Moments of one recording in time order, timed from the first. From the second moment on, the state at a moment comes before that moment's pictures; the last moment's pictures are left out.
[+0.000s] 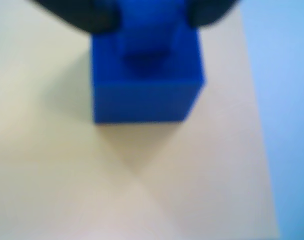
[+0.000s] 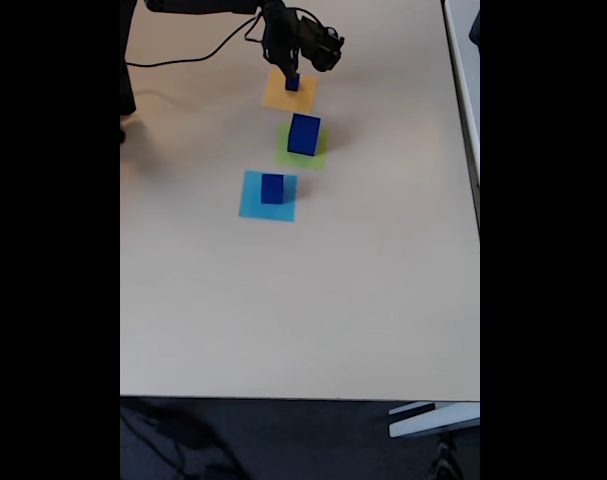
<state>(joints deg) -14.1 68.6 79.3 57.9 116.2</state>
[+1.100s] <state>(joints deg) -1.6 72.8 70.1 46.4 80.1</state>
